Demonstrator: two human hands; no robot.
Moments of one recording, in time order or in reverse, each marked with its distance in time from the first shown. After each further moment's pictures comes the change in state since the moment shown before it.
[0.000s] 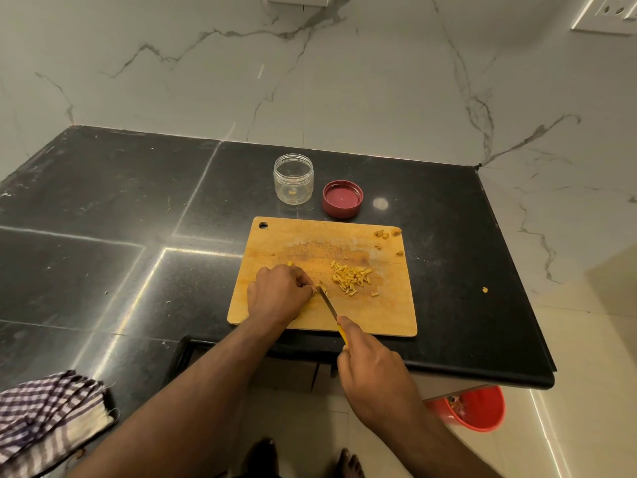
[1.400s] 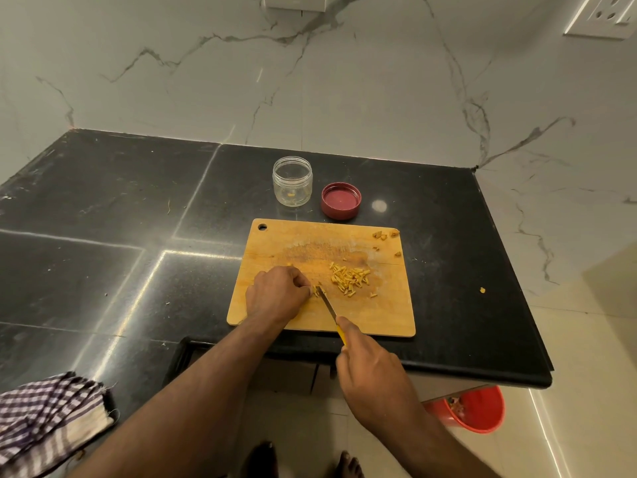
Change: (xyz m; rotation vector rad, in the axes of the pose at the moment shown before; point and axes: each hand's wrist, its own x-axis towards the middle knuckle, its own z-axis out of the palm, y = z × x) left_hand 0.002 0.000 0.000 -0.094 -0.051 -0.051; right_hand -0.002 0.001 0.001 0.015 0.008 -0.005
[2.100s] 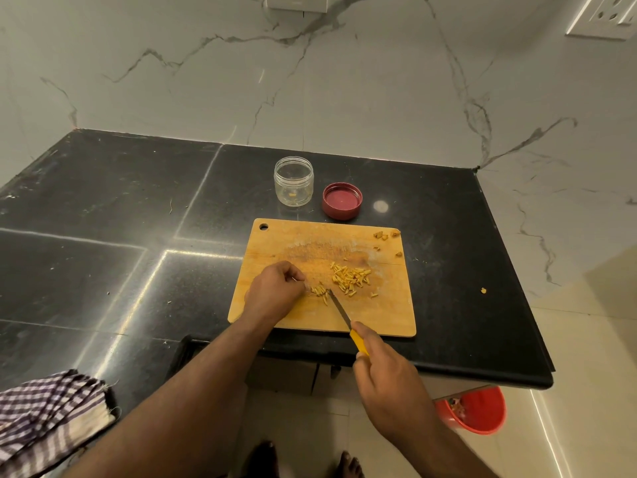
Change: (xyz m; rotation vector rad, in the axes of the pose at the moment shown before) left_hand -0.006 0.000 -0.012 -0.262 0.004 -0.045; right_hand -0.016 0.013 -0.011 0.147 -0.007 0.074
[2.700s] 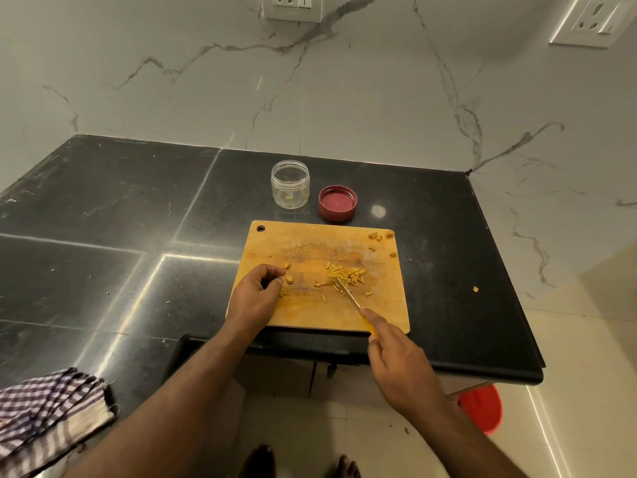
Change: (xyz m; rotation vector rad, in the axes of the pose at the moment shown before) left_hand -0.015 -0.028 -0.009 -0.237 0.086 0.044; right_hand 0.017 0.041 -0.004 -0.049 0.050 -0.003
